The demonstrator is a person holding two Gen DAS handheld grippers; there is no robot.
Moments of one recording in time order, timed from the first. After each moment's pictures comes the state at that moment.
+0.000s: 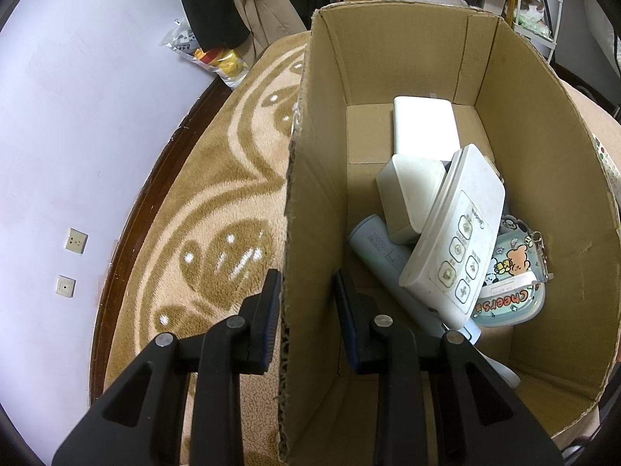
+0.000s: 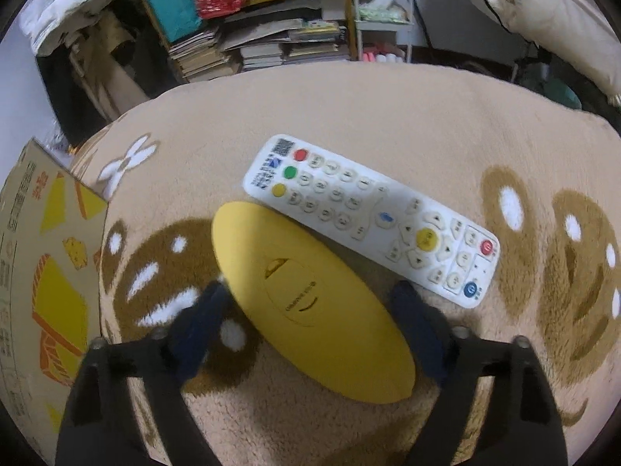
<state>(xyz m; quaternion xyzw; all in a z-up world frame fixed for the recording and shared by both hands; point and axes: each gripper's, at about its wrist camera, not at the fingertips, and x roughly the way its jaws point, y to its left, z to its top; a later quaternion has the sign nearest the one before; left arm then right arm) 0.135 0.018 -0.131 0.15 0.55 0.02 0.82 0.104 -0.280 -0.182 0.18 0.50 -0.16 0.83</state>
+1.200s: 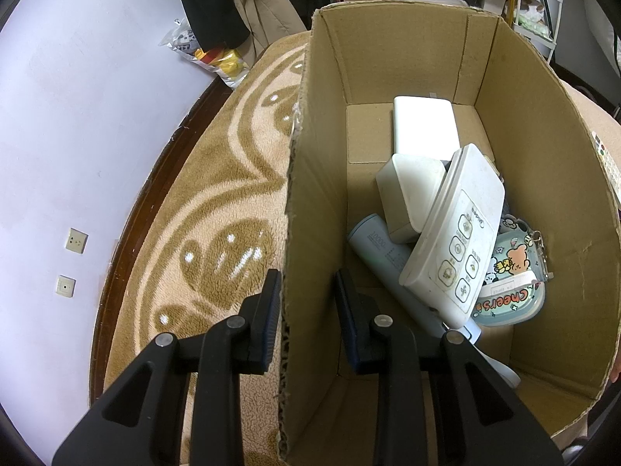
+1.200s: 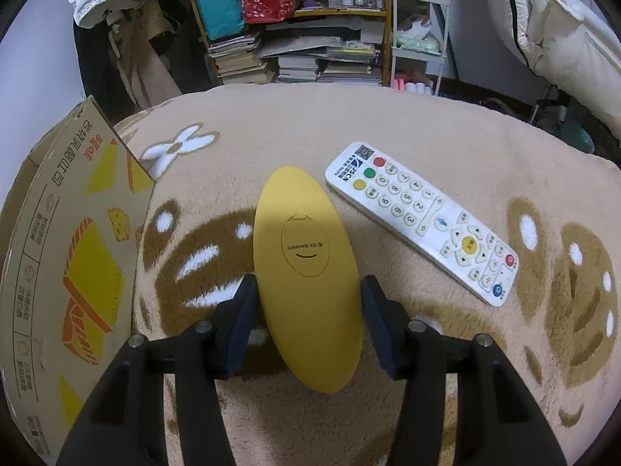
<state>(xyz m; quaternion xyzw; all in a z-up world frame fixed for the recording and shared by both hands) 0.134 0.019 -0.135 0.15 0.55 0.02 0.82 0.100 -0.239 -0.166 0.13 0.48 -0.13 0.86</state>
